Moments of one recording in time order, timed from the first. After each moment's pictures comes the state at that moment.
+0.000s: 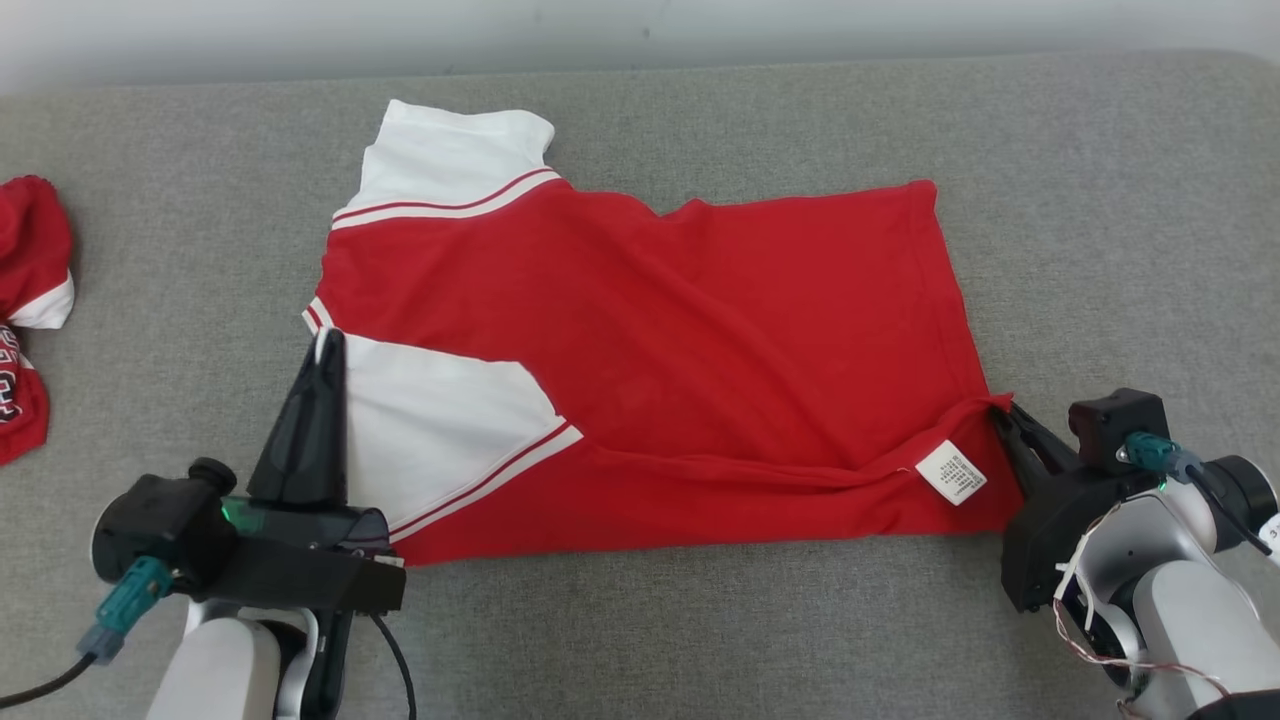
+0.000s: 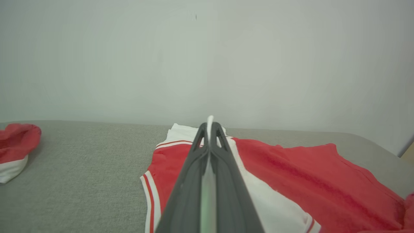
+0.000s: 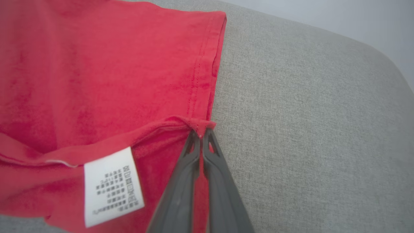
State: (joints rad) left arm -0.33 0.19 -0.14 0.15 -0.38 -0.13 -0.26; right arm -0.33 -0.33 0.15 0.29 0.18 0.13 0.23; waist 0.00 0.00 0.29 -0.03
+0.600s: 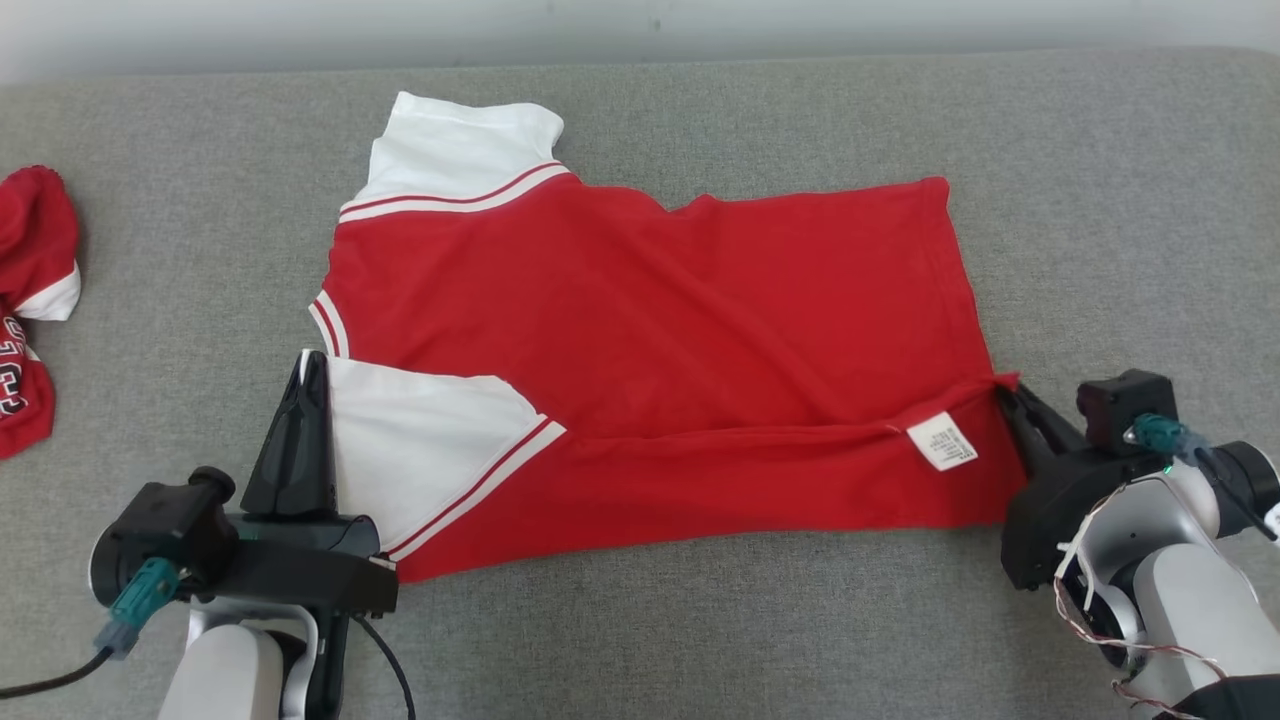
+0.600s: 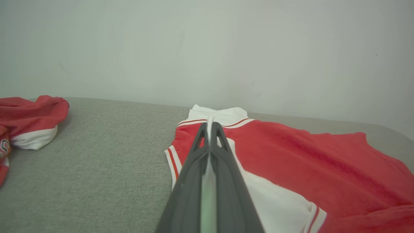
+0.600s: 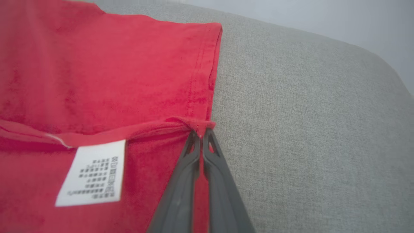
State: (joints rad) left arm -0.32 0.13 -0.05 0.23 -0.31 -0.13 -0.26; right arm -0.36 -0.31 0.13 0.31 0.16 0.13 0.22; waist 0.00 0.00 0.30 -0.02
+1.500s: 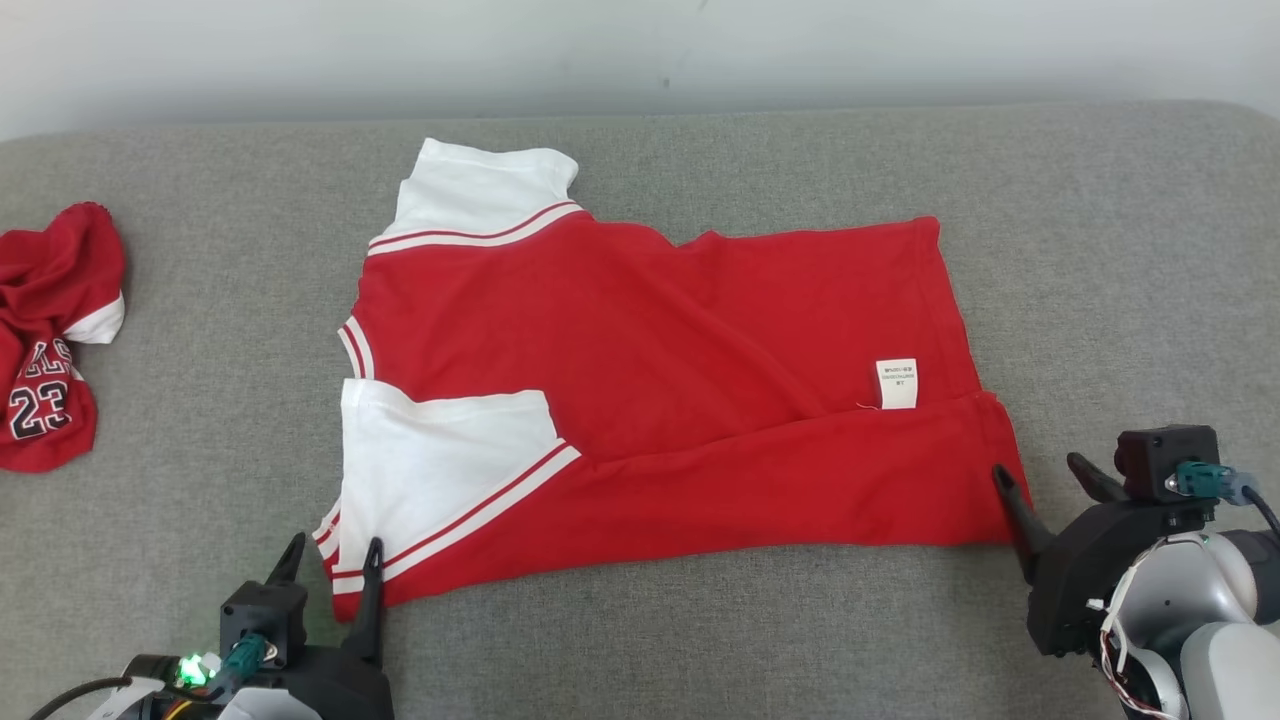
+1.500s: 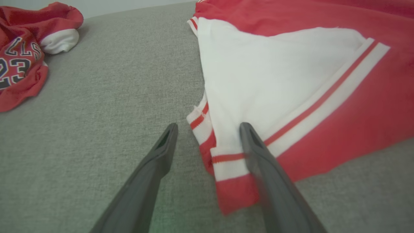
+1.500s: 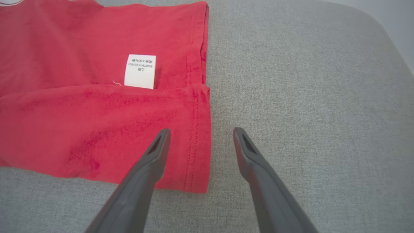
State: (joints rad) left arm -0.23 0.14 -0.04 0.49 -0.07 -0.10 -0.15; right arm -0.18 -0.22 -0.03 0.04 0.18 0.13 0.50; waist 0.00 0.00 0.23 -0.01
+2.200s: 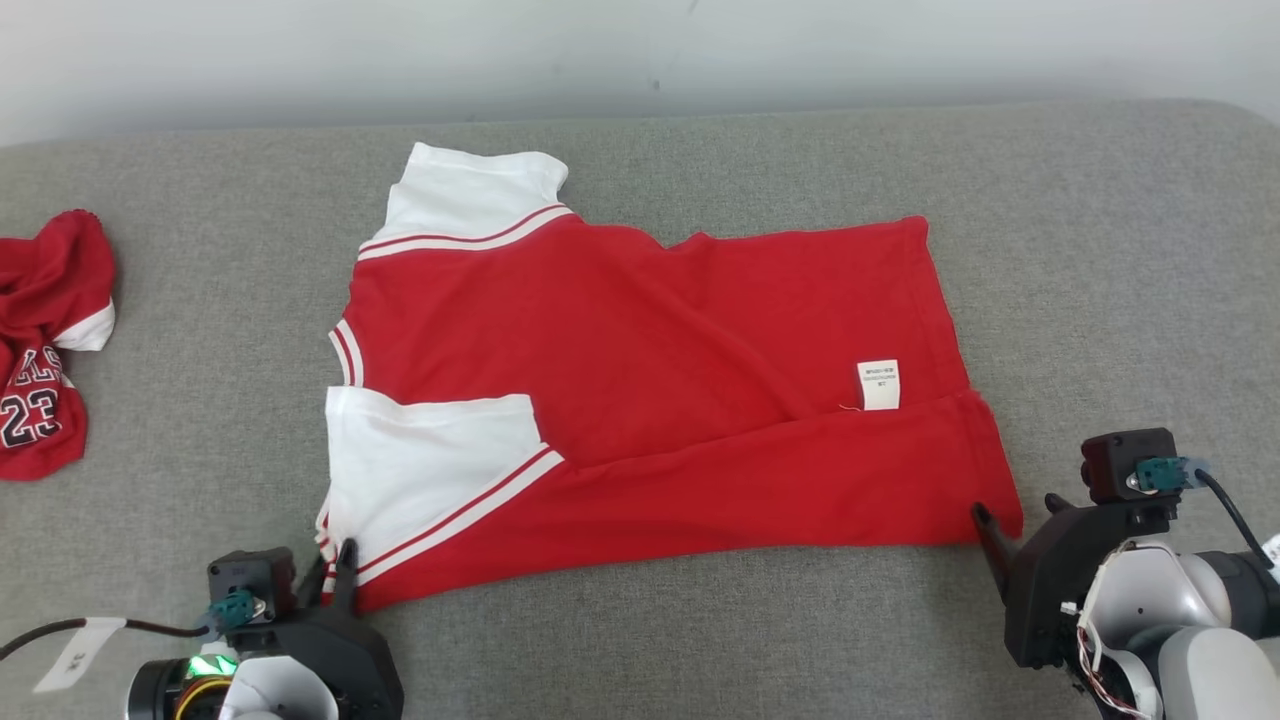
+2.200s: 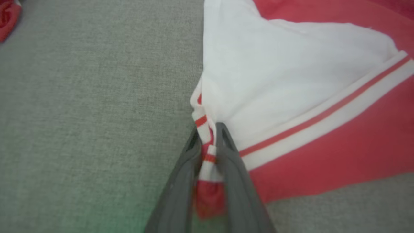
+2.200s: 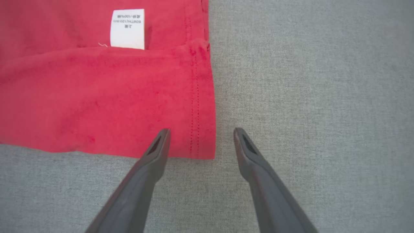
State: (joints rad) left arm -0.27 0.10 -0.01 0.52 -0.20 -0.07 0.12; right arm -0.17 -0.14 -0.06 0.01 0.12 0.13 0.71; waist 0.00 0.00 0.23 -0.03
